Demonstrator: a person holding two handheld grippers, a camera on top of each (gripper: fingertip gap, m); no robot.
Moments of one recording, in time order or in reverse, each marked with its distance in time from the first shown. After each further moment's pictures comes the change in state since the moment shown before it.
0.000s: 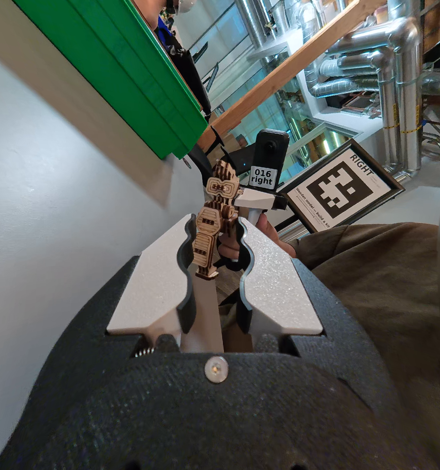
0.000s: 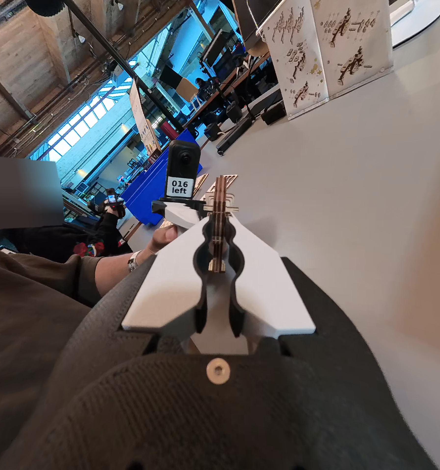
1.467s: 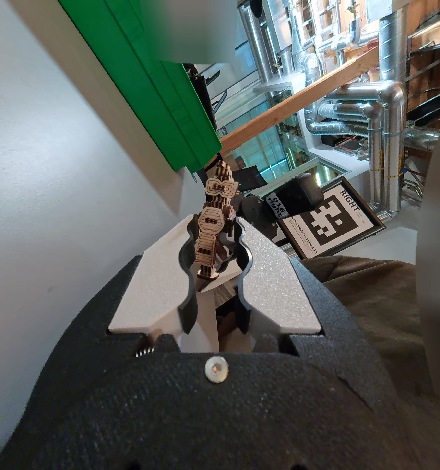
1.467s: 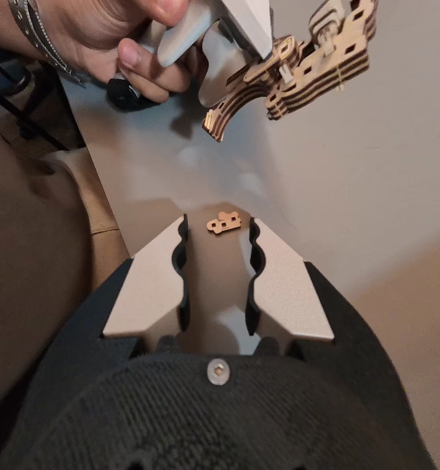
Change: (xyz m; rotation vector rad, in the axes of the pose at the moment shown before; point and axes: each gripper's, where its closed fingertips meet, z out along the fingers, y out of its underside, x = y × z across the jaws) left arm -0.017 -0.018 -0.018 0.078 -0.018 -0.134; right arm 0.034 0.087 -0.010 -0.687 0.035 -0.681
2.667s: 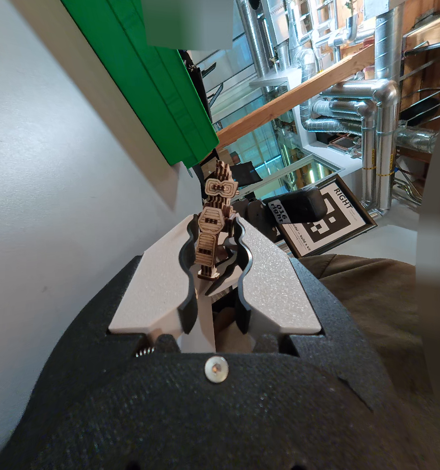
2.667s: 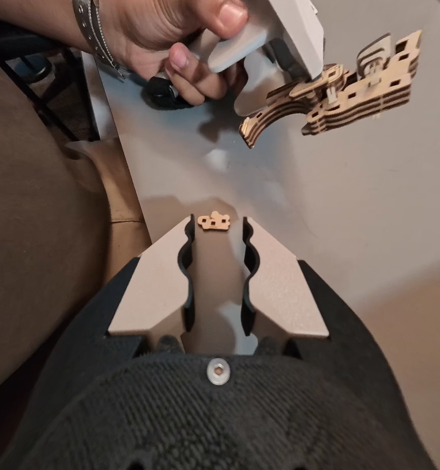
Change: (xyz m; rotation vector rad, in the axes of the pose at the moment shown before) left arm 0.001 0.002 0.000 -0.022 0.020 -0.027; right arm -0.020 -0.003 -0.005 0.040 -0.046 -0.097
